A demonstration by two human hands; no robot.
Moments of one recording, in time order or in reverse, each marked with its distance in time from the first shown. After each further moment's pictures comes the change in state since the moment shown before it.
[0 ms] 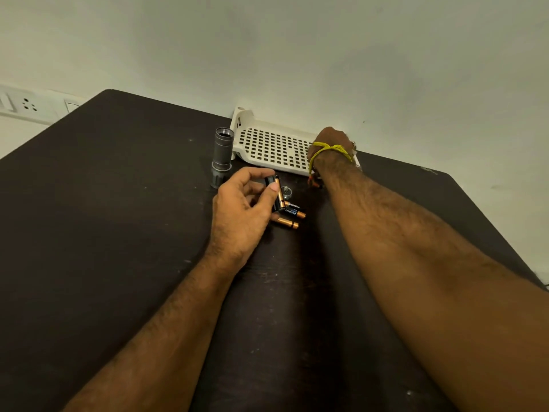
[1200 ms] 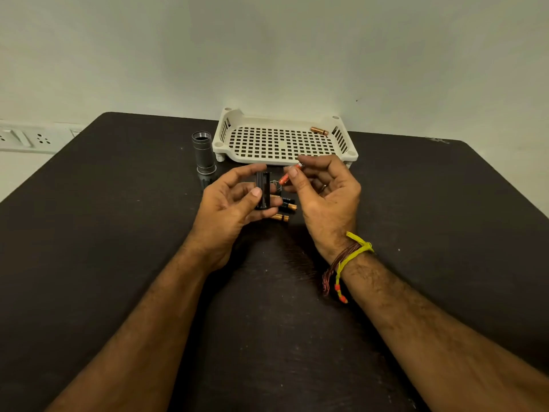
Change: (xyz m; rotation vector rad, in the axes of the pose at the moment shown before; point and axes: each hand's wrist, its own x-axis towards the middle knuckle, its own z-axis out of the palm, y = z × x) left_hand -0.002 0.011 -0.011 -0.143 -0.298 -0.123; right_hand -0.155 0.053 0.003 1.436 0.196 -0.312
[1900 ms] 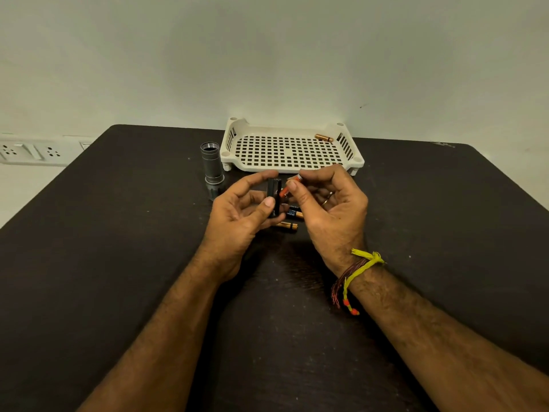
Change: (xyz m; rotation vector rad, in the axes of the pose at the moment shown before) left_hand -0.001 -0.001 0.000 0.028 -0.015 0.034; right_hand -0.005 0.004 0.001 -0.020 -0.060 -0.164
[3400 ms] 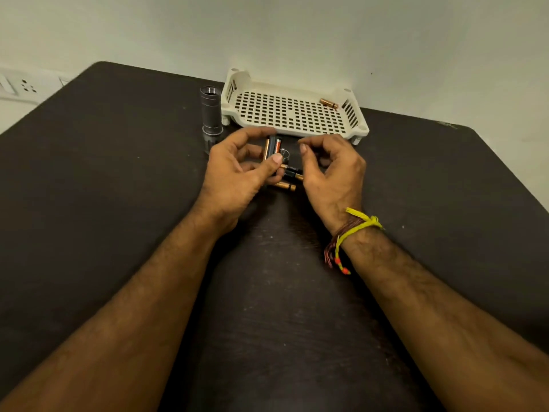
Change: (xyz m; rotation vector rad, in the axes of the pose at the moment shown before) left_hand 0.000 -0.001 0.008 0.068 0.139 0.030; right_hand 0.004 0.006 -0.003 -0.555 -0.015 -0.051
